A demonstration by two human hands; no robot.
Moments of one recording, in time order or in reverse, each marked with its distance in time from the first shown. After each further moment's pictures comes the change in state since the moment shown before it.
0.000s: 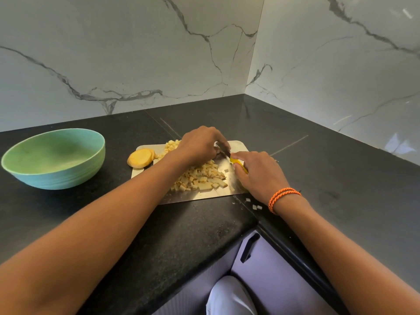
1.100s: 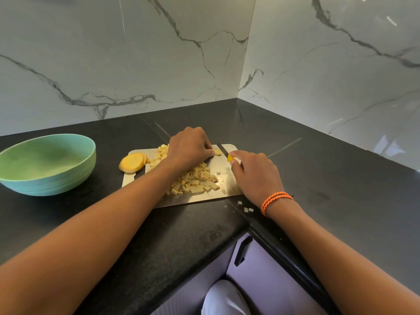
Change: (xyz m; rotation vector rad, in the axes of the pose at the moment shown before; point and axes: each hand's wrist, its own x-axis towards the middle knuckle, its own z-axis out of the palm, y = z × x) left_hand 0.005 -0.002 0.013 0.003 0.162 -0.209; right_hand -0.004 -0.001 -0.004 -0.012 0.135 0.062
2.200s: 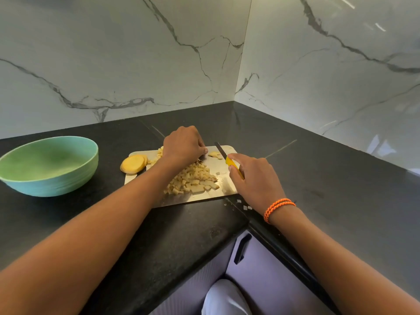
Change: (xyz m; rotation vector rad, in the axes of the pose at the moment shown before) left_hand -0.004 -0.005 -0.016 -0.011 -0.010 -0.104; right_hand -0.021 -0.009 -0.013 0.098 0.029 -0.058
